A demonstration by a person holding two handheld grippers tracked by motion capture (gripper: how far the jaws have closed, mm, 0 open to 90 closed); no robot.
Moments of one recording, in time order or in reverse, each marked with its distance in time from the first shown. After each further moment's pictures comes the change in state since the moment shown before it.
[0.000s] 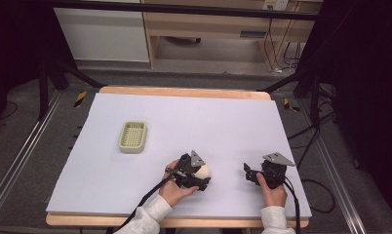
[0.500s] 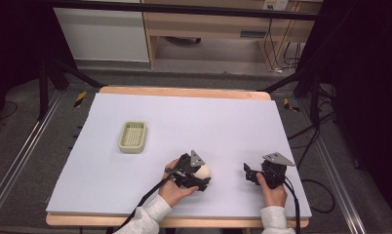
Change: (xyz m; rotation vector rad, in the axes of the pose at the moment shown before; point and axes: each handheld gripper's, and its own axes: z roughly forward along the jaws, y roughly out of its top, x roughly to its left) left arm 0.001 0.000 -0.002 -0.005 -0.003 0.001; right arm 0.000 0.000 0.000 0.000 0.002 0.001
